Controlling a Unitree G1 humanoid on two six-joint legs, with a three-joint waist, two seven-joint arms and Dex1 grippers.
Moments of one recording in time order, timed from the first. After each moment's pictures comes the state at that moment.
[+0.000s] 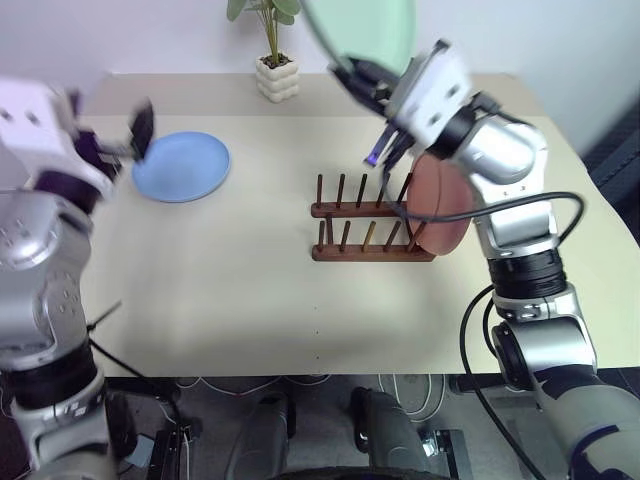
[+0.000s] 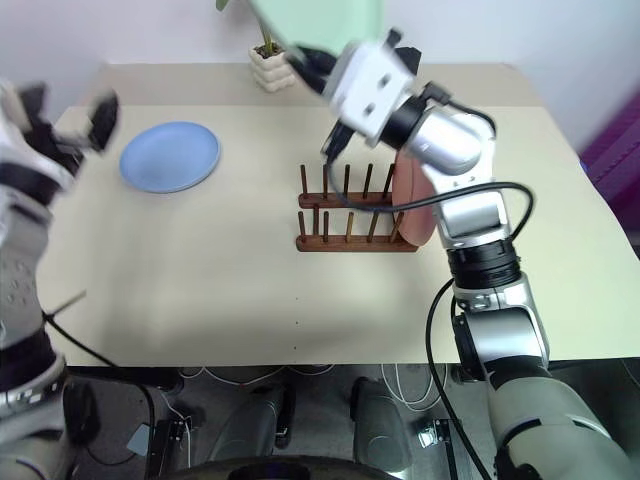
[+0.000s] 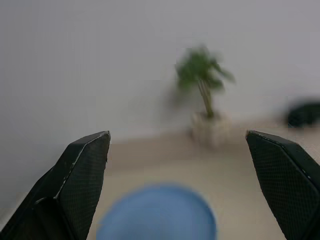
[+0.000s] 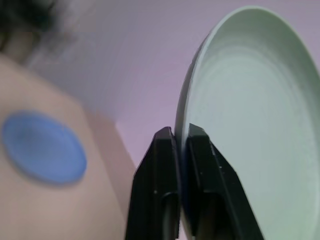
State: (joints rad) left arm -0.34 0.58 0.43 -0.47 -0.42 0.66 -0.31; right arm -0.92 -0.44 0.03 -0.01 0.19 -0.02 0.70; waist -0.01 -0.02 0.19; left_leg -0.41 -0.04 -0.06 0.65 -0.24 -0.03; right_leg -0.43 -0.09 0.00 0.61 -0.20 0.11
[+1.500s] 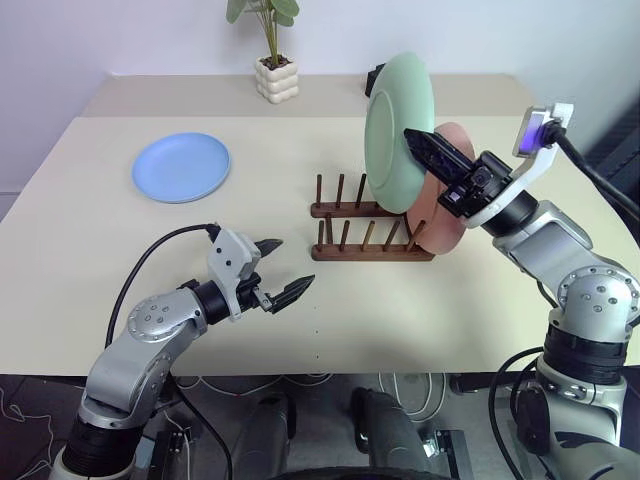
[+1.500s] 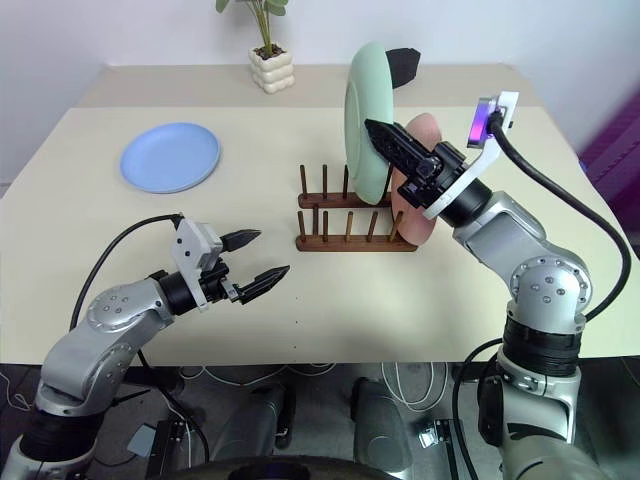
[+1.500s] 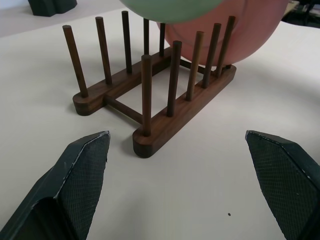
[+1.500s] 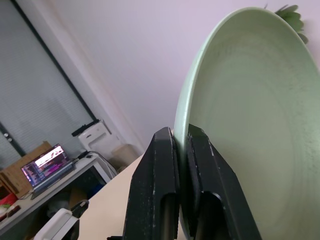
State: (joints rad) left arm -0.09 0.52 -0.02 -0.55 -0.44 0.56 -0.61; right arm -0.51 -0.45 -0.30 -0.33 1.32 0.81 0.25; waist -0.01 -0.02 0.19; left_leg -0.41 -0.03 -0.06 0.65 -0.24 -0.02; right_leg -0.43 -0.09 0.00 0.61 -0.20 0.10
